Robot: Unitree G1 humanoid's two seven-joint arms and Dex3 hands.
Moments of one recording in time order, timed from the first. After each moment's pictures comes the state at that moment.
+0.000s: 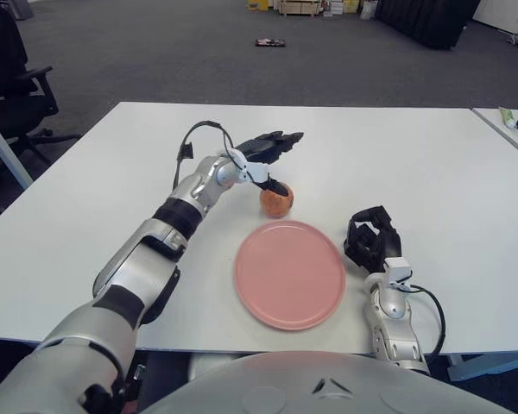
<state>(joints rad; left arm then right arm) -0.77 0.23 -0.50 0.74 0.59 -0.36 -0.28 0.24 0.11 0.00 0.09 -0.06 -0.27 -0.21</state>
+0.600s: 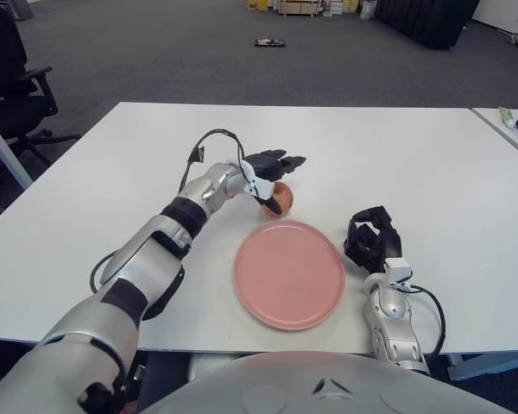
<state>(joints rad) -0.80 0.22 -0.61 0.87 0.71 -0.41 -0.27 0.24 0.11 -0.01 0.10 -0.06 -0.28 -0.21</state>
